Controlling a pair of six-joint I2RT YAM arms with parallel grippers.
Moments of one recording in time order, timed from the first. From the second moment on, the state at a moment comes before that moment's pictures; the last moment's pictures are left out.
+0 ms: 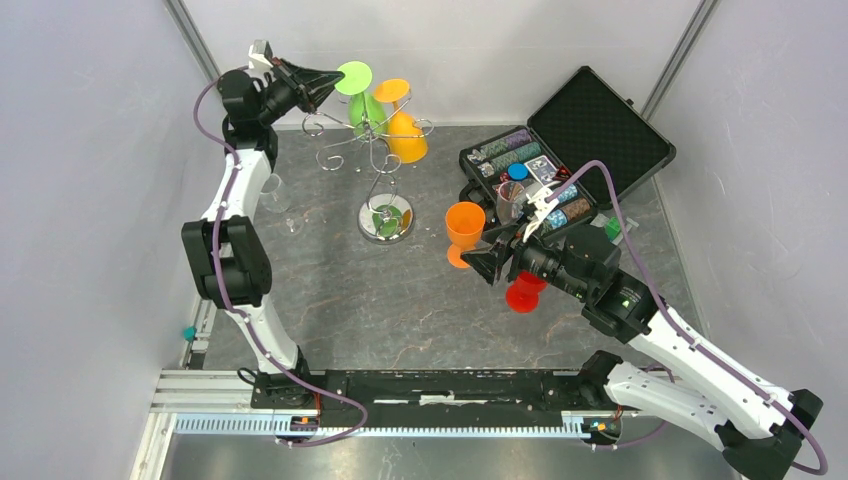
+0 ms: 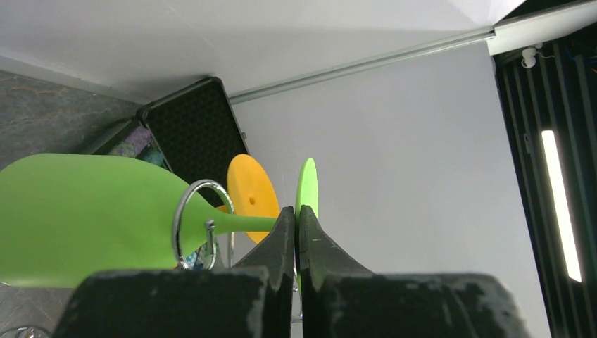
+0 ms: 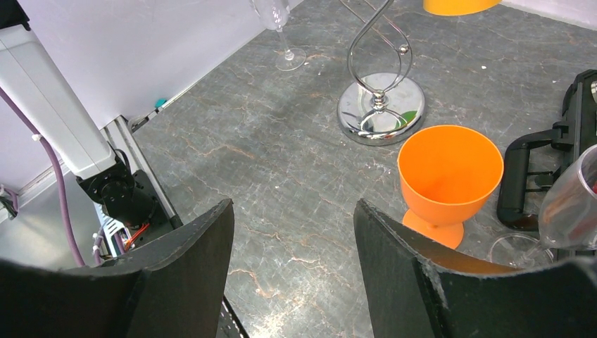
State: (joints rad) left arm 0.10 1.87 1.65 0.45 0.87 -1.47; right arm 0.80 0.79 0.82 -0.14 -0.13 0.26
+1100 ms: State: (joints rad) left arm 0.19 1.73 1.67 -0.03 0.78 -1.16; right arm 0.80 0.78 0.82 -0.14 -0.12 0.27
